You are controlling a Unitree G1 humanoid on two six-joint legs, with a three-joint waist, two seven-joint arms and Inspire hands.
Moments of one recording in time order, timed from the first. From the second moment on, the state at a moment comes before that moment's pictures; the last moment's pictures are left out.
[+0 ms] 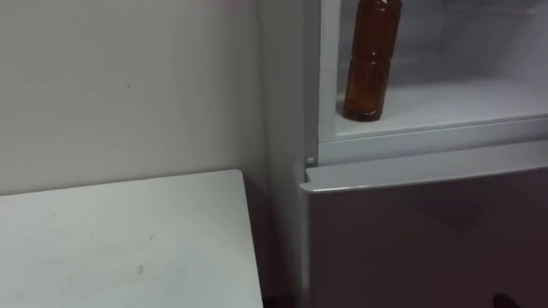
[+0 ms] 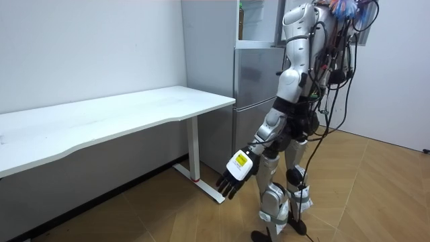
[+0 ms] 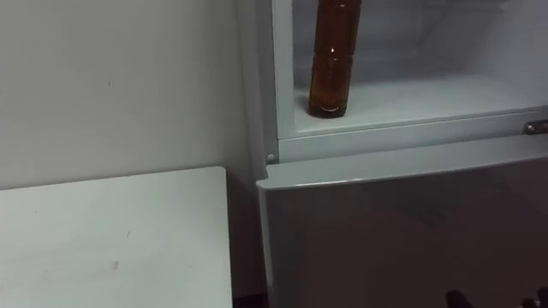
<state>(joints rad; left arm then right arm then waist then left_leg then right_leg) 0.35 0.21 0.10 1.08 0.11 -0.07 0.29 0.36 -0.28 -0.17 -0.02 0.70 -0.19 -0.38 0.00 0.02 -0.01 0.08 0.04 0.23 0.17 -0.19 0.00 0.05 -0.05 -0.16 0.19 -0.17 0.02</state>
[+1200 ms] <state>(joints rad) 0.38 0.22 0.16 0.99 -0.01 -0.07 0.27 0.29 -0.28 -0.42 0.63 0.87 -0.19 -0.74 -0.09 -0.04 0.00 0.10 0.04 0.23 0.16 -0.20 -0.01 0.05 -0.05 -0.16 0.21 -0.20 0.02</state>
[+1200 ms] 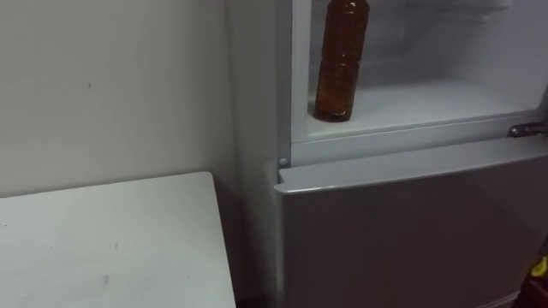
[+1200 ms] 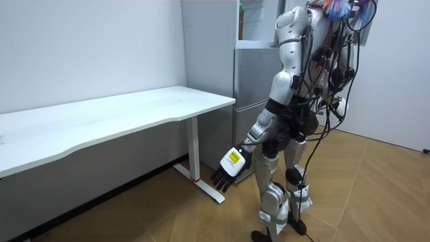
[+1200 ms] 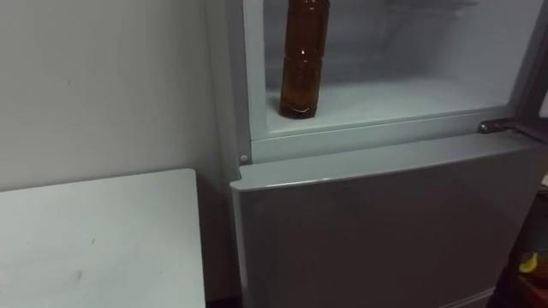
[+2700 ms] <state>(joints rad) 0.42 0.25 0.27 0.99 -0.01 -0.08 0.25 0.09 -0.66 -0.74 0.29 0.85 -0.21 -1.15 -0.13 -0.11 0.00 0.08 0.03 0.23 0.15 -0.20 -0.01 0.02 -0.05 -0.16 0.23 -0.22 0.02</state>
